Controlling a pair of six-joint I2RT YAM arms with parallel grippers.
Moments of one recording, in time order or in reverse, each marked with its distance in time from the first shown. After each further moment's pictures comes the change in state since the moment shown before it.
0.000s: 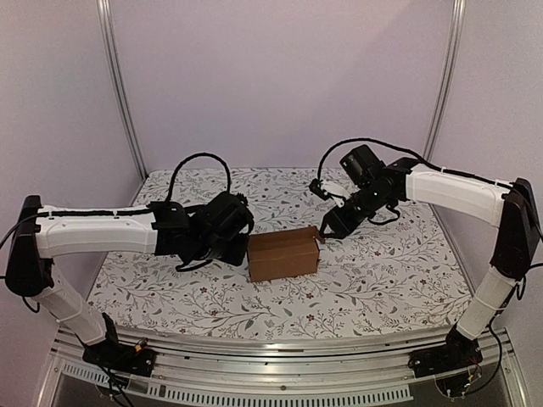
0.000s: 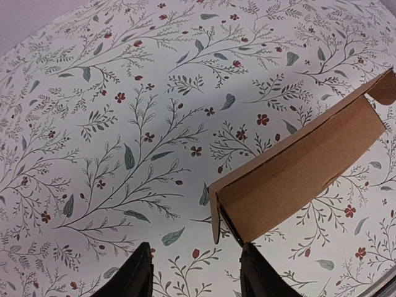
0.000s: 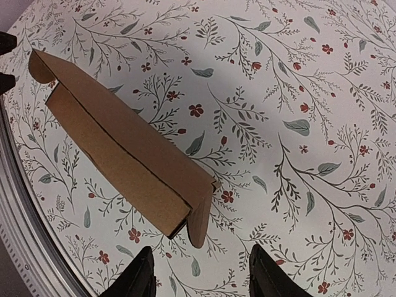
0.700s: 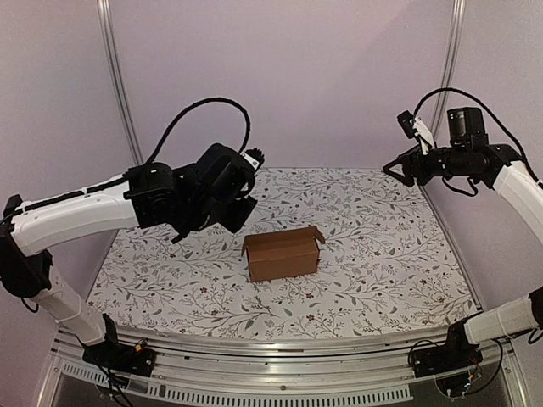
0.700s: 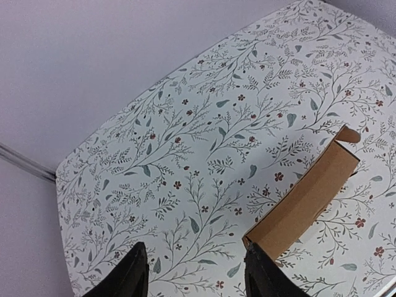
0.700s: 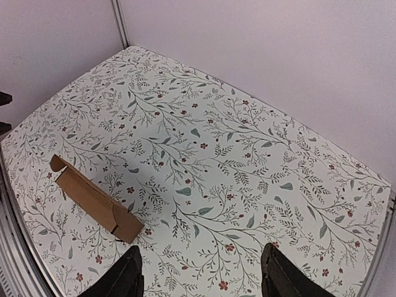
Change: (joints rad) left arm -0.068 0.024 0.371 -0.164 -0.214 0.447; right arm -0.431 -0.426 -0.049 0.047 -0.207 -0.129
